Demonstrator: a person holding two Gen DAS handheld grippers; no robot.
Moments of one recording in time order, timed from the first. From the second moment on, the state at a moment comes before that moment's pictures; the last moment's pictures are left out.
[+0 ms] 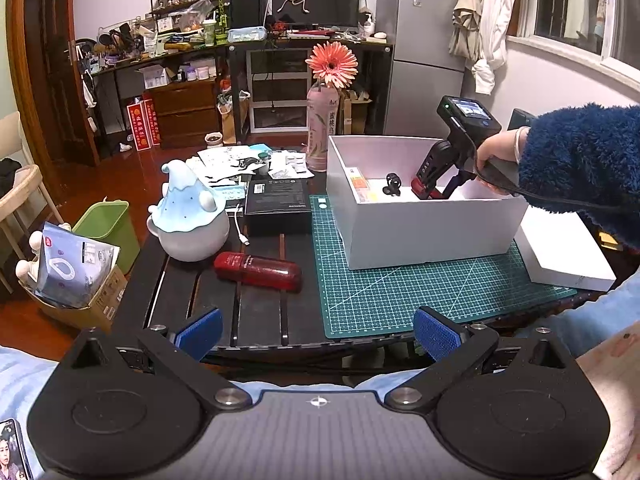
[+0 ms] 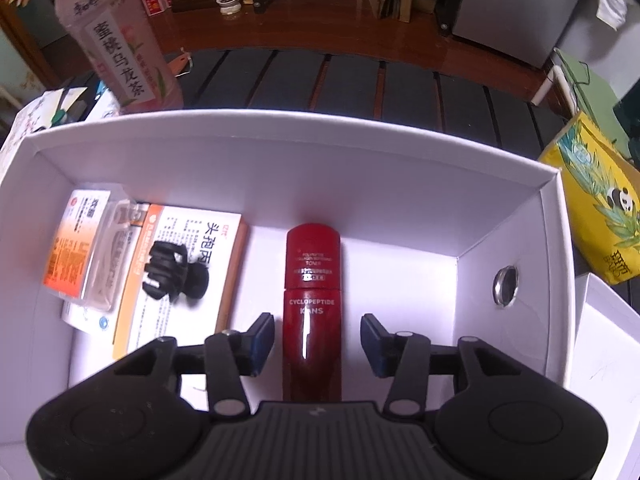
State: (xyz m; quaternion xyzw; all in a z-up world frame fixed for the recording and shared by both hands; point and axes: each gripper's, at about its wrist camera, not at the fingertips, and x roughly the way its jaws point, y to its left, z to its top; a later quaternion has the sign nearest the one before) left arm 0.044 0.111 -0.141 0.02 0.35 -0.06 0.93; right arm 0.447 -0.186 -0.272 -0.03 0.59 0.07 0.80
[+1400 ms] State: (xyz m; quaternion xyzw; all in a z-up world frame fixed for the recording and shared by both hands) left arm 0.038 0.112 -0.139 0.01 0.34 -0.06 0.94; right arm 0.437 -0.173 -0.265 0.04 0.57 0.04 0.82
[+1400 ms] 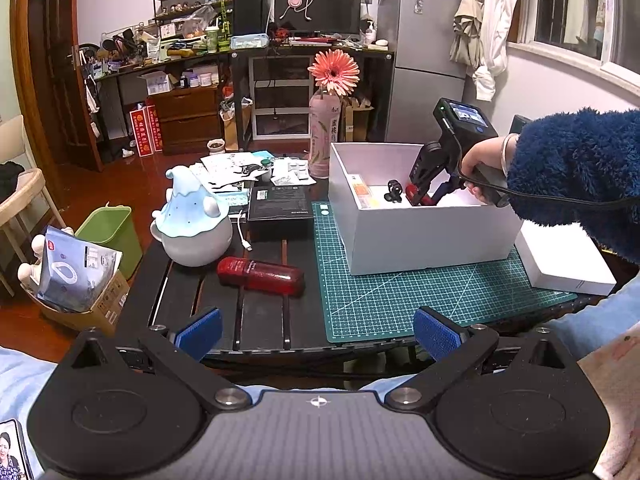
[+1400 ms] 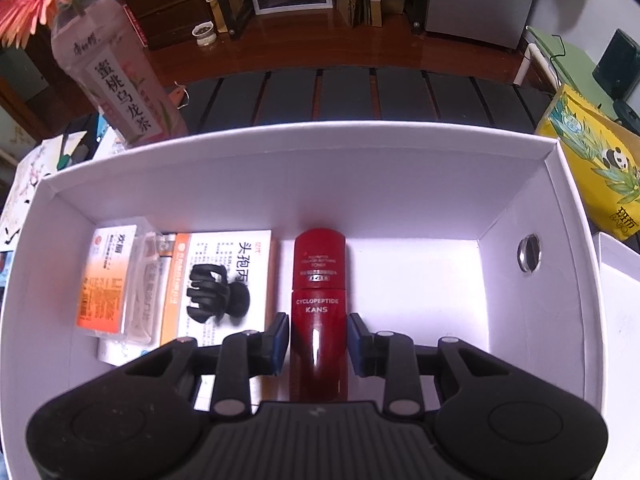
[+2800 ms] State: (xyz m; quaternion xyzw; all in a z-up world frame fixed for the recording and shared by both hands) left arm 0.027 0.103 -0.134 0.04 0.32 -0.06 0.94; right arm 0.328 -0.168 -0.177 -0.02 0.48 0.11 0.87
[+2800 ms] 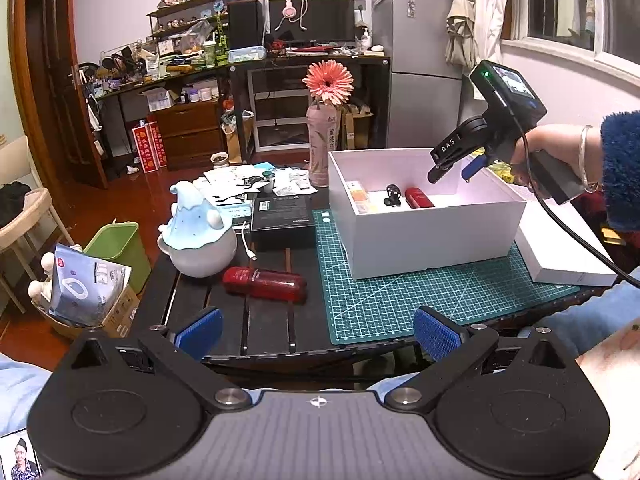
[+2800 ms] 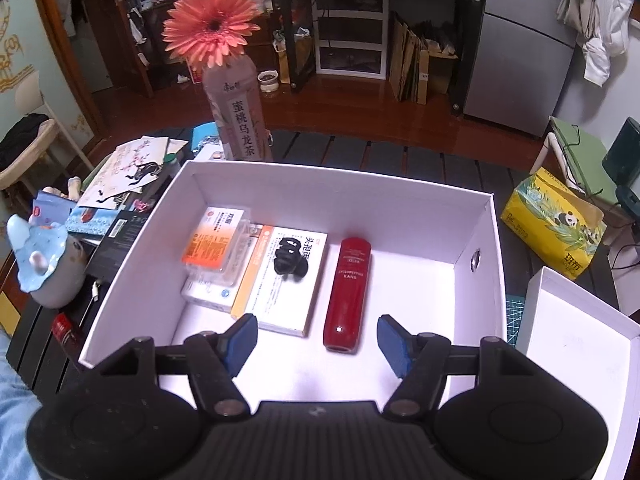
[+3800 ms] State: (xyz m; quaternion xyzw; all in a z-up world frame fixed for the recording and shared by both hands) left arm 0.025 0.094 -0.132 0.07 0.33 -0.06 0.94; right arm 0.245 -0.151 -0.179 0.00 0.38 0.15 0.91
